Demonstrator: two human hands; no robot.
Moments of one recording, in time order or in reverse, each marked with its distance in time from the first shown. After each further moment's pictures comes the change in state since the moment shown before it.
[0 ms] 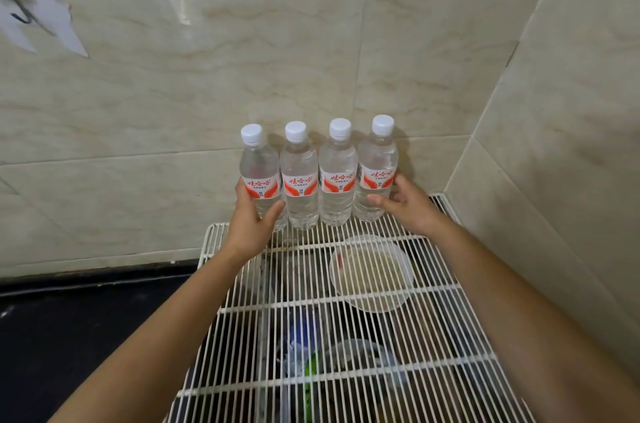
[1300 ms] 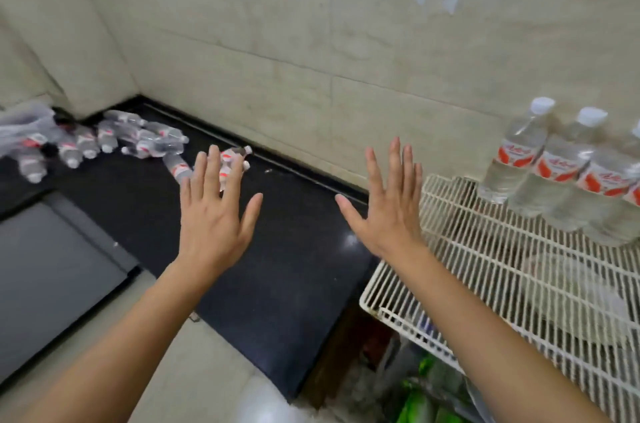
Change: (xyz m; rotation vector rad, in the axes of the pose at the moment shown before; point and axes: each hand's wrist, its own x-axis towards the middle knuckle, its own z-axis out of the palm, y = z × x) left_hand -0.340 -0.091 -0.291 1.112 0.727 -0.040; right_hand -0.165 -0.148 0.330 -0.617 0.147 -0.951
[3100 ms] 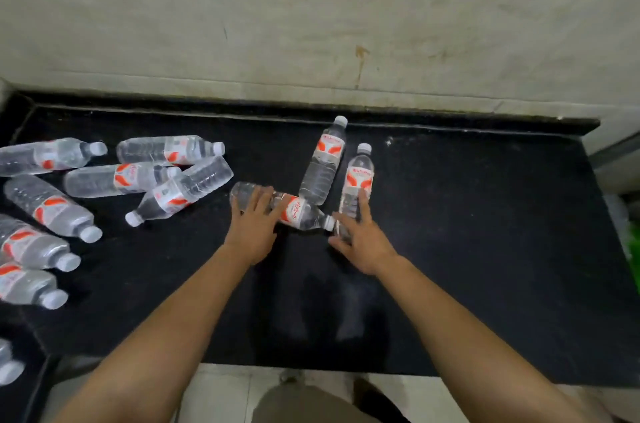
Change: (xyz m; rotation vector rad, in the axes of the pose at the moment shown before) left_hand 0.230 -0.553 0.393 0.052 -1.032 0.666; right_hand 0.206 -0.405 0.499 0.270 -0.796 0.783
